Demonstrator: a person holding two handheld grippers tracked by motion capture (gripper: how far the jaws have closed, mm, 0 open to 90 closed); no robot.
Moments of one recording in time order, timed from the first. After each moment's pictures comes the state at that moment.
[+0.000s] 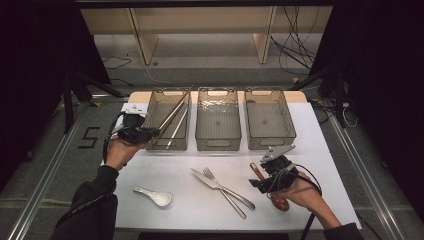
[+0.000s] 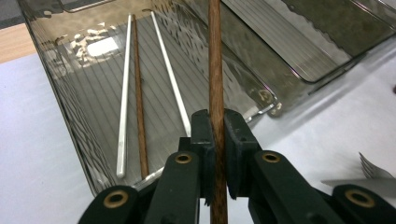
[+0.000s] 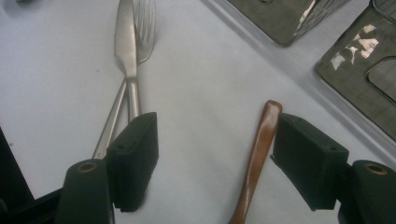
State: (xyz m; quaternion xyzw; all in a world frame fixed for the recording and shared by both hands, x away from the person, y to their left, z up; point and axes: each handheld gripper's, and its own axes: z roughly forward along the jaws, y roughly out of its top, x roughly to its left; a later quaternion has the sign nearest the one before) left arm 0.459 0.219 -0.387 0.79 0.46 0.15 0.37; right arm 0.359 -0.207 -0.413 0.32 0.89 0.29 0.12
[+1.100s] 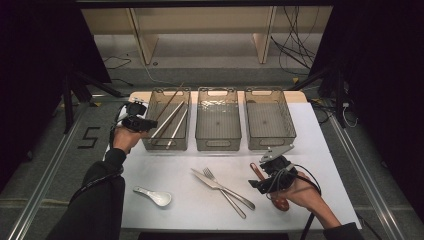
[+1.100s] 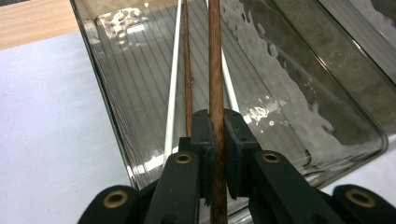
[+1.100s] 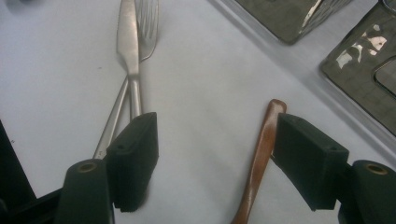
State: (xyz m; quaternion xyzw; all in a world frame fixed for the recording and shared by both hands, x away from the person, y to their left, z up) left arm 0.514 0.227 -0.406 0.77 0.52 0.16 0.33; right arm 0.359 -0.206 -0.415 0.31 0.90 0.29 0.11
